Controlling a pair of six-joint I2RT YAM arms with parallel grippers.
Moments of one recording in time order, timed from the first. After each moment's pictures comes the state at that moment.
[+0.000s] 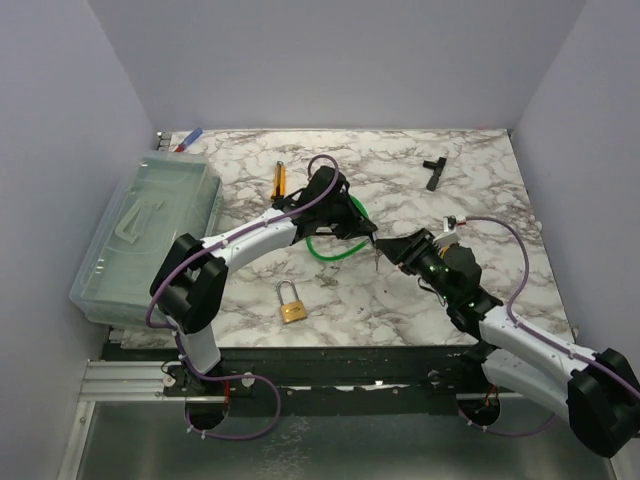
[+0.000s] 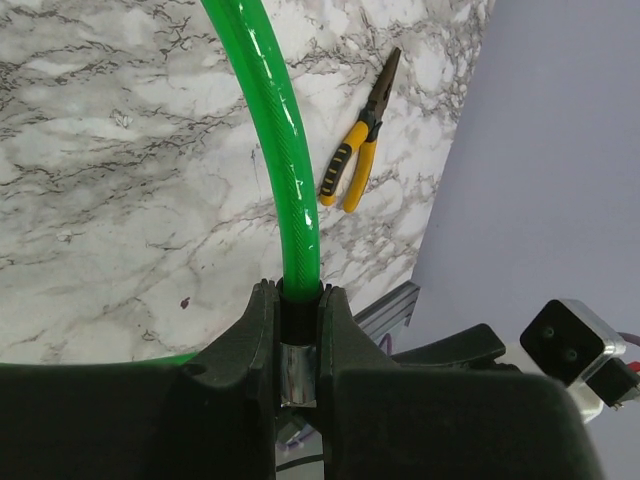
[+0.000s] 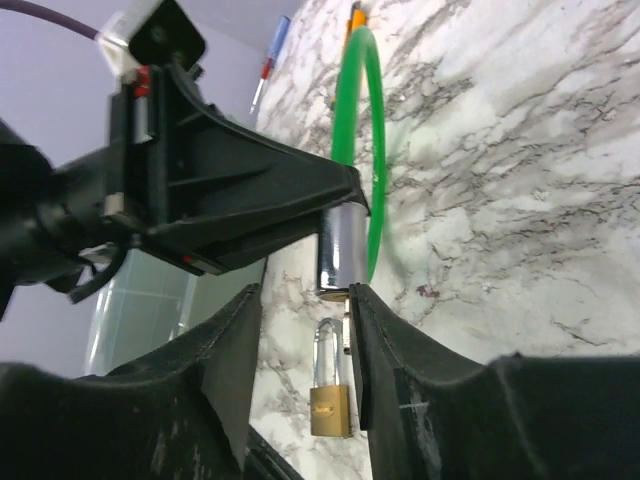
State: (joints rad) left arm -0.72 1.75 1.30 -0.21 0.26 -1.21; right arm 0.55 0.95 0.30 0.51 0.01 1.02
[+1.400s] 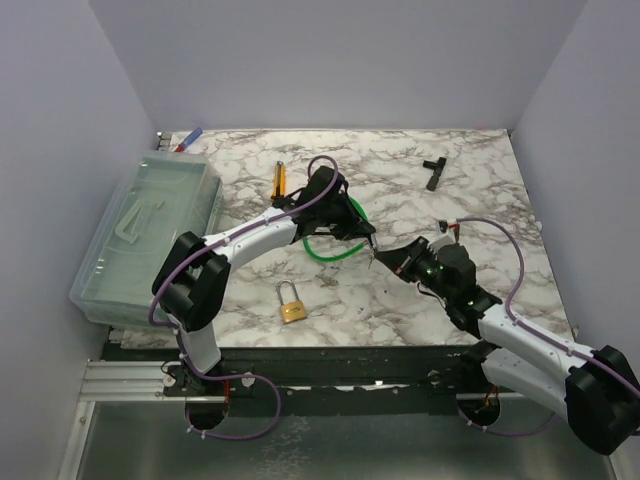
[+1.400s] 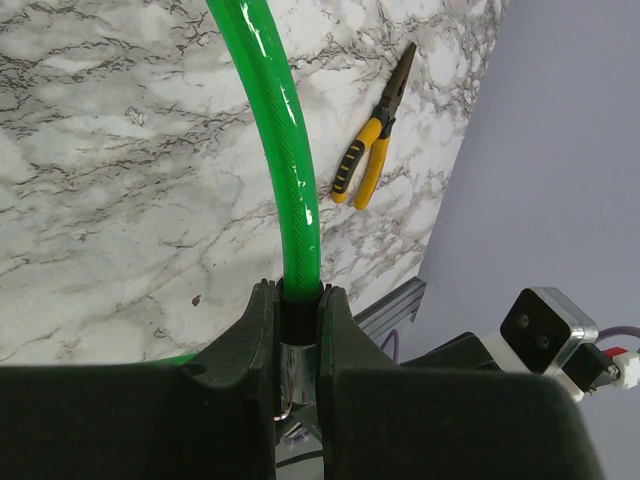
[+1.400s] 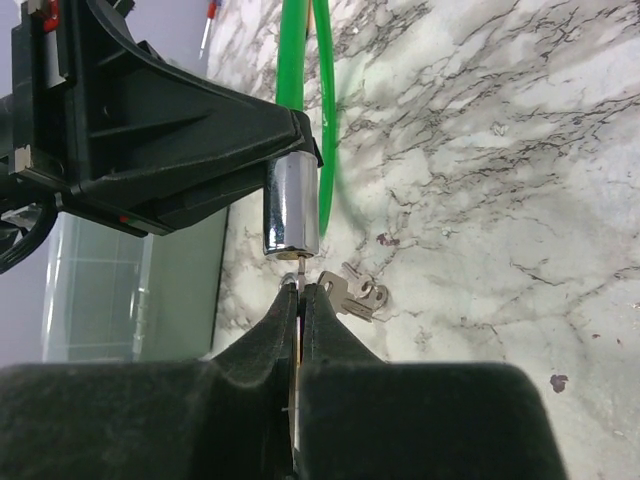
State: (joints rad) left arm -0.70 1.77 1.30 -0.22 0.29 -1.19; right arm 0.55 0.94 0.32 0.34 -0.07 0.99
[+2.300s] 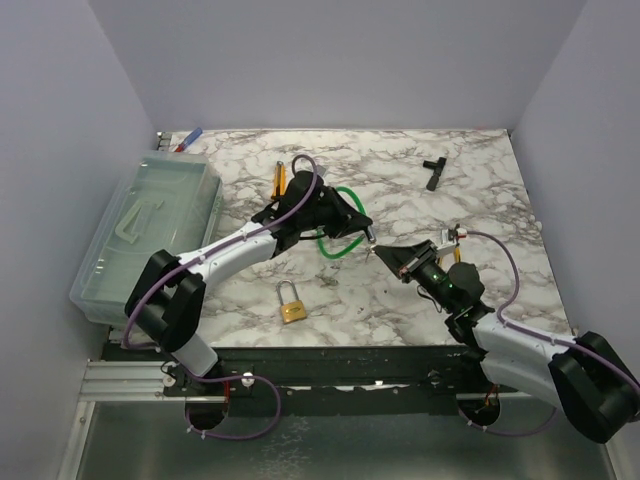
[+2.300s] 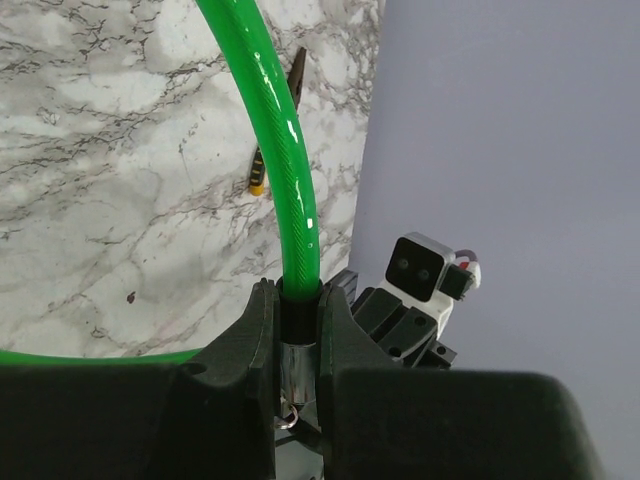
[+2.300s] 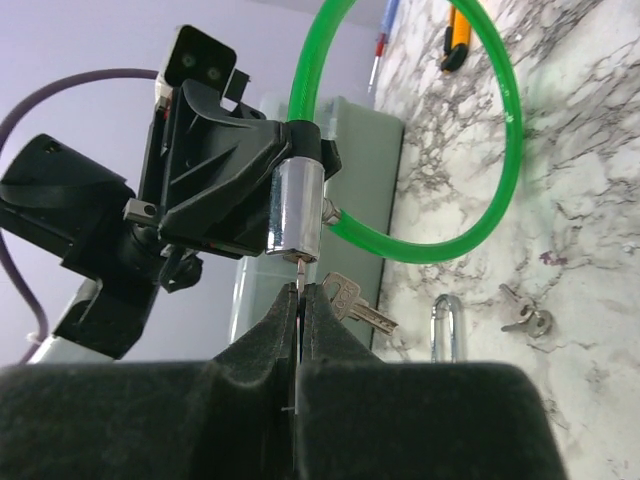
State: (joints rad) left arm -0.68 1.60 1.11 0.02 0.33 -1.27; right arm 0.55 1.00 0.14 0.87 -0.09 1.31
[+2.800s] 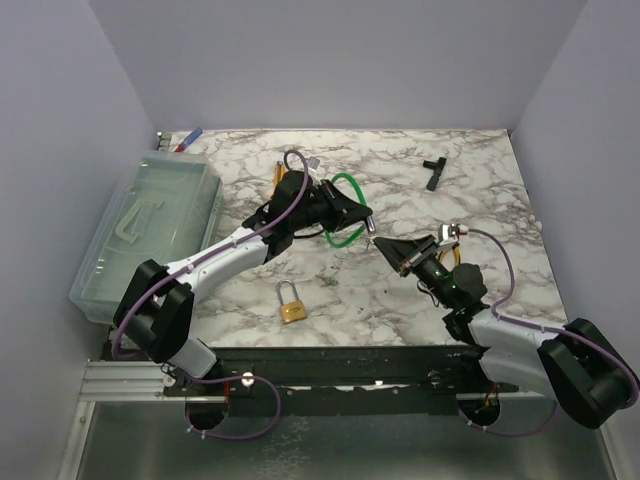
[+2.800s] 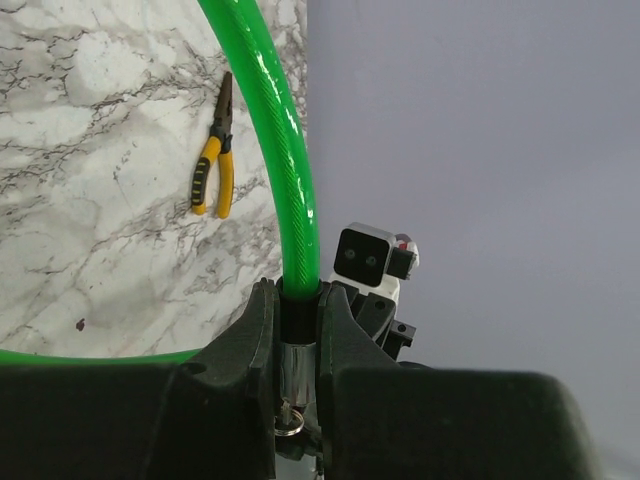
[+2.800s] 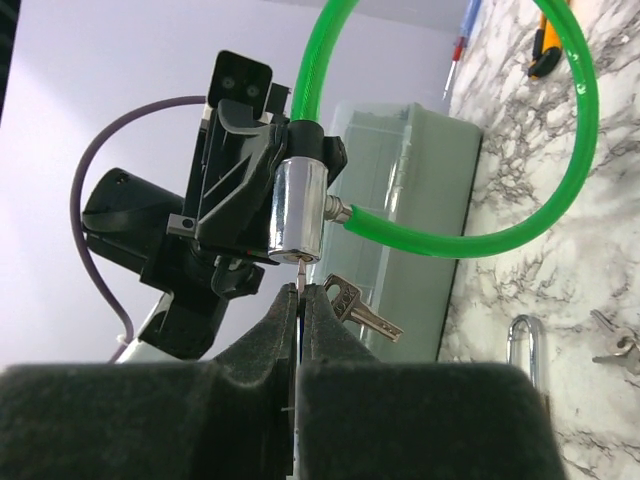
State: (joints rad) left arm -0.67 1.52 1.05 0.17 0.34 -1.29; right arm 0.55 1.10 0.14 1.11 -0.11 1.43
